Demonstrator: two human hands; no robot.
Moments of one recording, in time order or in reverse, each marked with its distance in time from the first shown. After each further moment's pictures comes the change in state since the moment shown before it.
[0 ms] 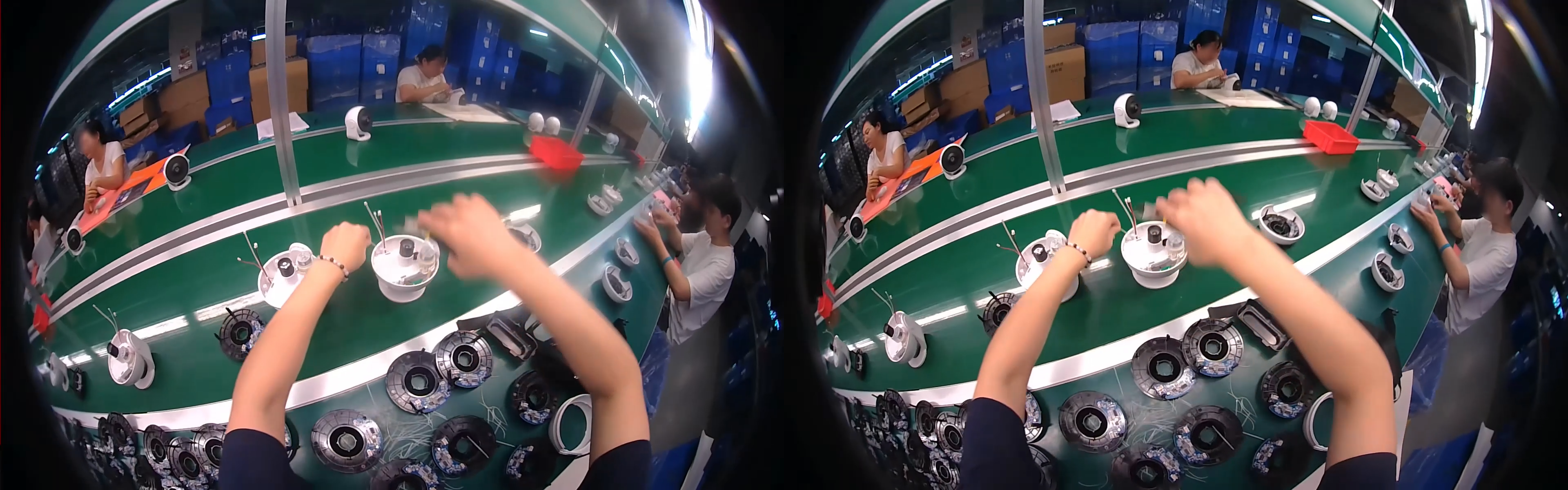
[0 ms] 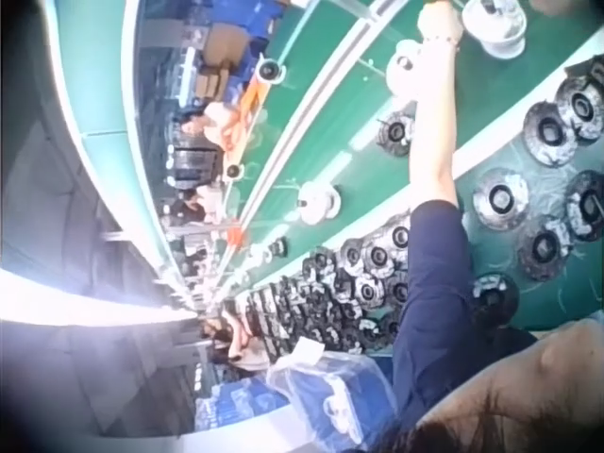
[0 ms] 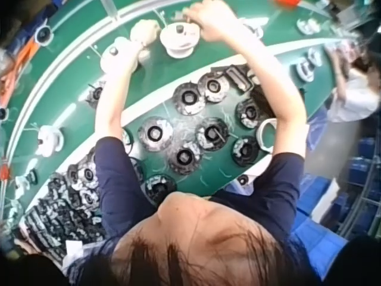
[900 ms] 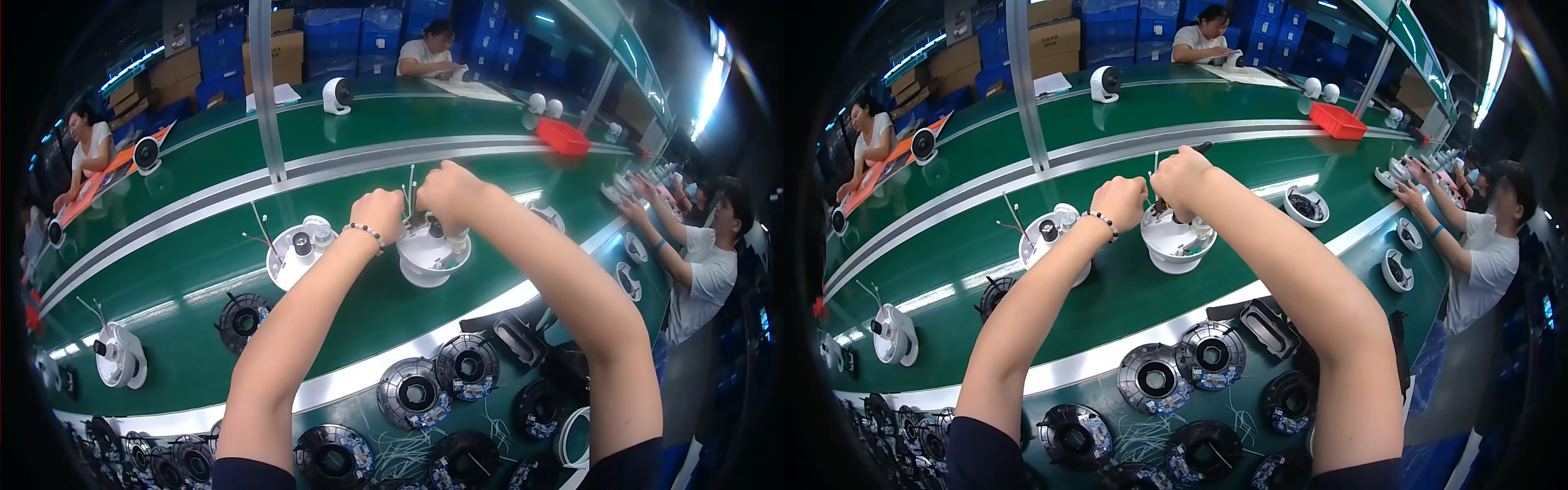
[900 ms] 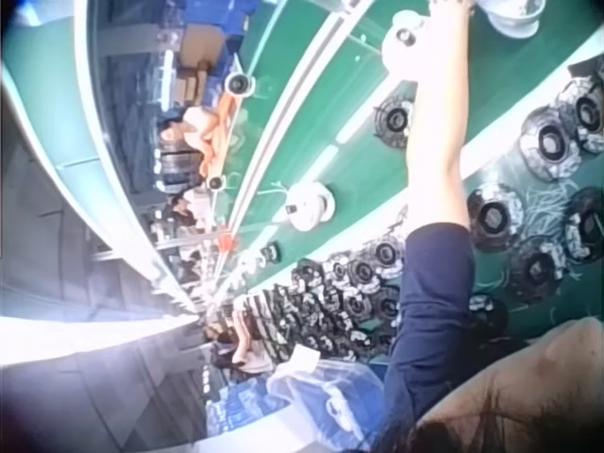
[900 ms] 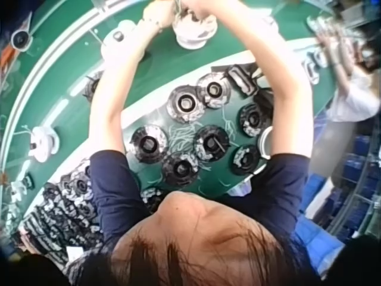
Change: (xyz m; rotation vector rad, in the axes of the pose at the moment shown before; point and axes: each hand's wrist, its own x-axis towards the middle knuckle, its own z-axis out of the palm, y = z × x) left_hand 0.031 0.023 0.008 -0.054 -0.084 -0.032; right_hand 0.086 0.011 0.045 -0.169 -0.525 -0.137
